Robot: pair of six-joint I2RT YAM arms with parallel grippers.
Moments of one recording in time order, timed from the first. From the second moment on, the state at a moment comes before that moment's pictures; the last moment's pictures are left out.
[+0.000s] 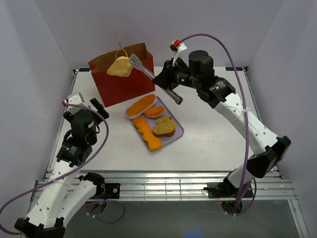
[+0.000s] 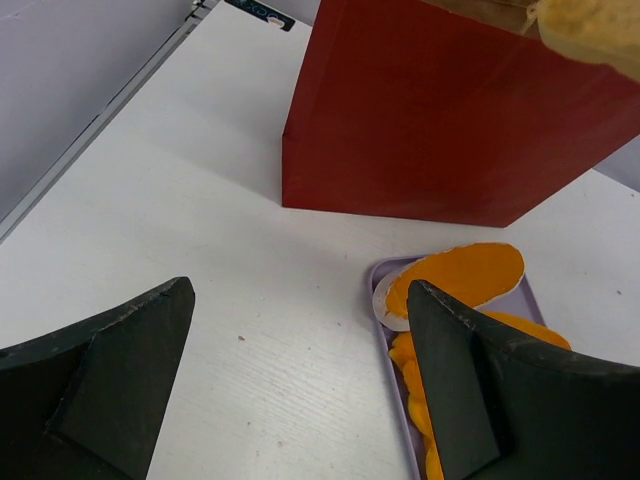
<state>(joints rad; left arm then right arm) -0.36 0.69 0.85 -0.42 -0.64 -0.42 0.70 1.52 1.73 -0.42 -0.33 0.28</state>
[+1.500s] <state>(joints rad) -0.40 0.75 0.84 -0.40 -0.49 -0.43 0.61 2.04 2.22 -0.27 -0.37 0.47</state>
